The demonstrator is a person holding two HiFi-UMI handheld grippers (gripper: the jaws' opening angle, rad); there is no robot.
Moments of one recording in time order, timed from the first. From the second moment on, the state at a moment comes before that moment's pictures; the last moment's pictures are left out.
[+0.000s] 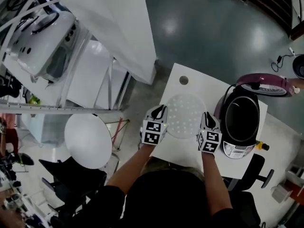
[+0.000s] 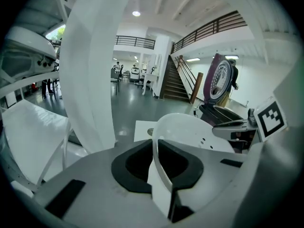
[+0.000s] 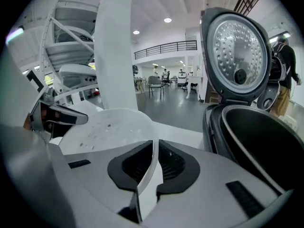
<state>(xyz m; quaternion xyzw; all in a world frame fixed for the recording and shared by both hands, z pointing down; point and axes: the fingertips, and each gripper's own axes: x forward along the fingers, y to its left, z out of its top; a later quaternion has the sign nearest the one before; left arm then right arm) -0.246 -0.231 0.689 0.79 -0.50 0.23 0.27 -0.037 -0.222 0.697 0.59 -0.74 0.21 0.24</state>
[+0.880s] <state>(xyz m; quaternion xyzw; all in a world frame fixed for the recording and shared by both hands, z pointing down) -0.253 -0.260 0.810 0.77 -0.49 0.26 0.32 -0.043 -0.238 0.816 0.60 -0.71 0.27 0.27</state>
